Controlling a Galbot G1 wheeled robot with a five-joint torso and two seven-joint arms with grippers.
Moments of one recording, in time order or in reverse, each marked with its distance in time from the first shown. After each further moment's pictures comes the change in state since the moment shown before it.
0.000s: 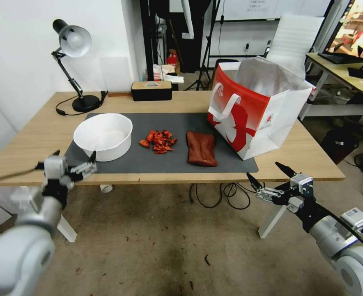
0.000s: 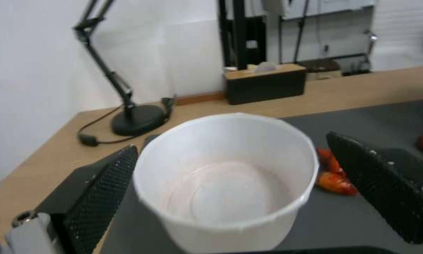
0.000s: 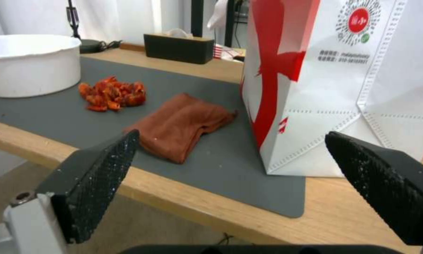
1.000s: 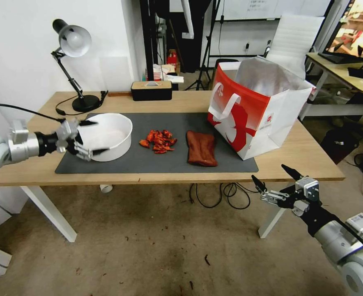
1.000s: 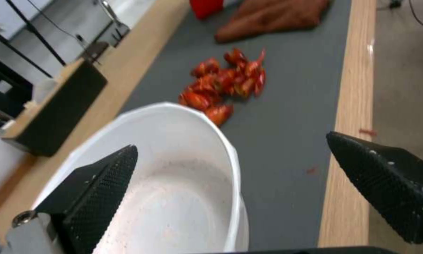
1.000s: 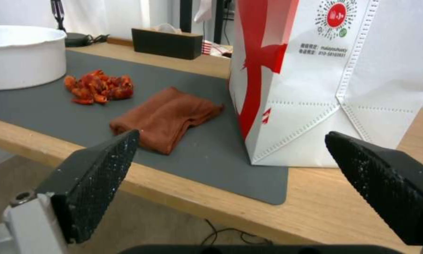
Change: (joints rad) left arm -0.556 0.426 0.378 0.662 0.264 -0.407 1.198; right arm -0.035 0.030 0.025 0.008 -0.031 0.020 0.001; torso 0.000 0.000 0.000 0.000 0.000
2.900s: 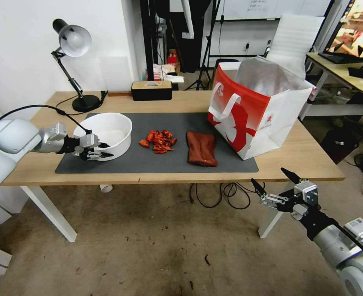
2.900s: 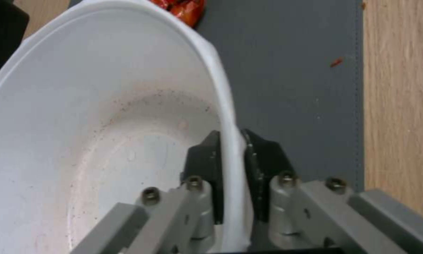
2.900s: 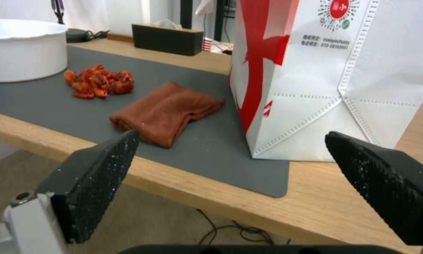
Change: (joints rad) left arm -0.403 0.025 0.514 0.162 0.197 -0.031 0.010; right arm -0.016 0.000 -0.005 -0.008 -0.010 0.022 0.000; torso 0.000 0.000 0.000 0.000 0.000
